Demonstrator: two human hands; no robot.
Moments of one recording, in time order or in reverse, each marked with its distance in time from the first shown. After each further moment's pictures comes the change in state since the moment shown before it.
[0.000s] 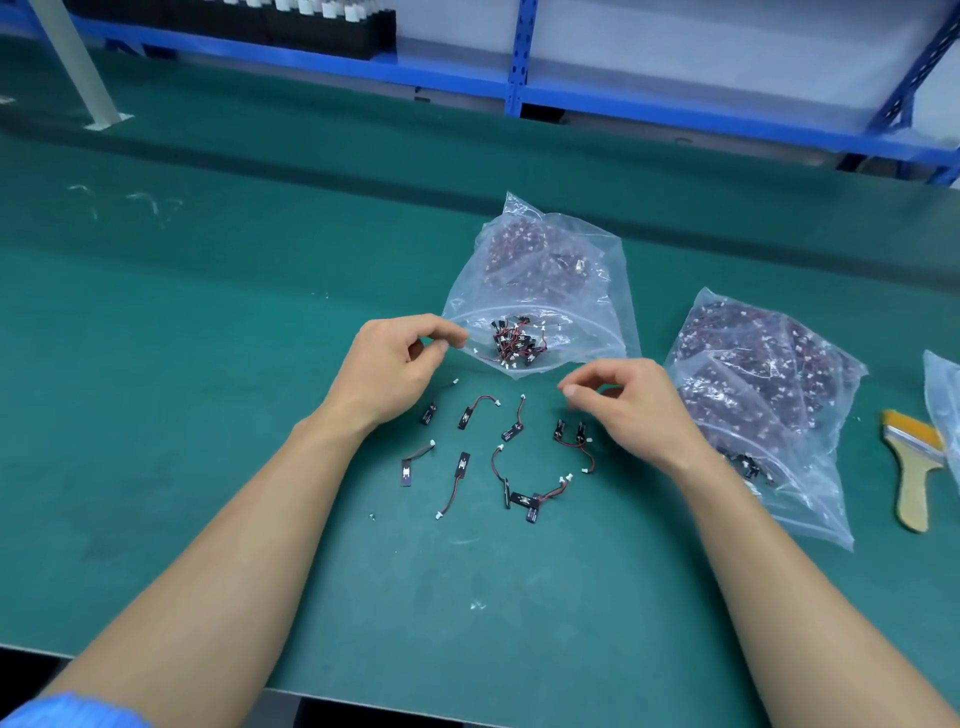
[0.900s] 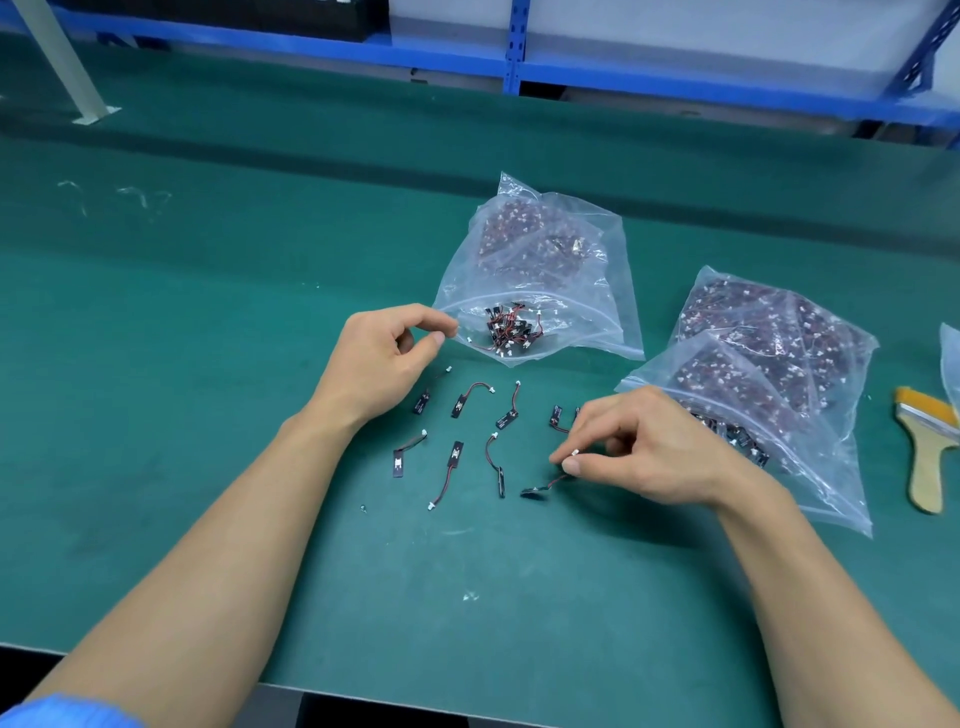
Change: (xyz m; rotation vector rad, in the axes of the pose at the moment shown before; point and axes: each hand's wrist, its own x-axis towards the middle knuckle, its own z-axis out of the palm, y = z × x) left_hand -0.004 0.004 0.000 0.050 0.027 0.006; right_hand -0.041 -0.005 -0.021 -0.033 -0.435 -0.168
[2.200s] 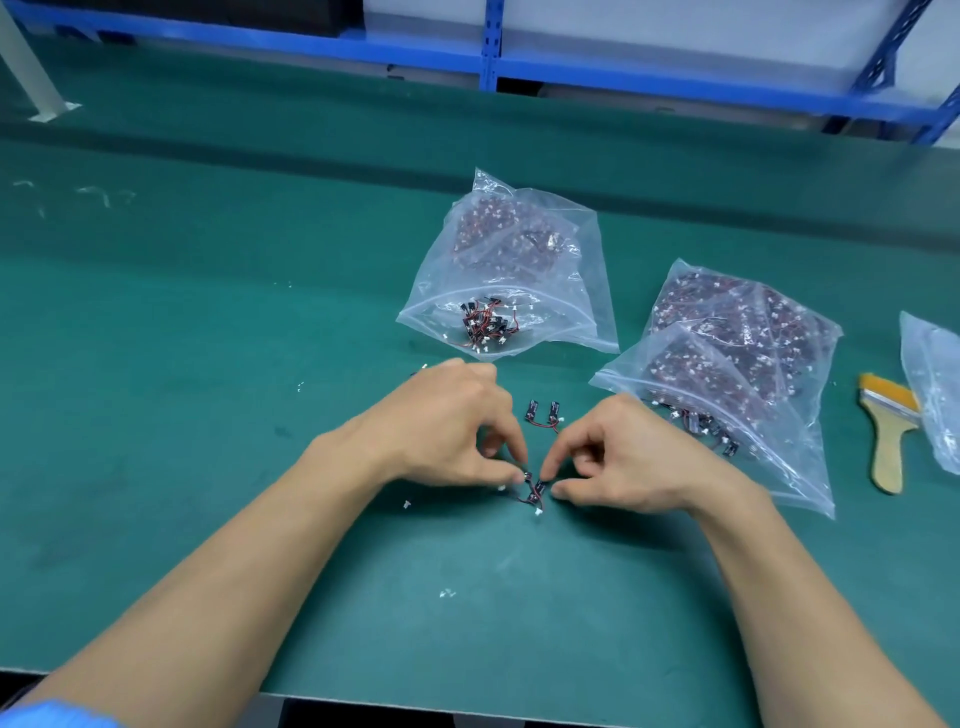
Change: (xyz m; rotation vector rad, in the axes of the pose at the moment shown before) left_hand -0.023 0.066 0.029 0.242 -0.617 0.485; right_hand -0.009 -0.004 0.005 -0.178 -0.059 0.057
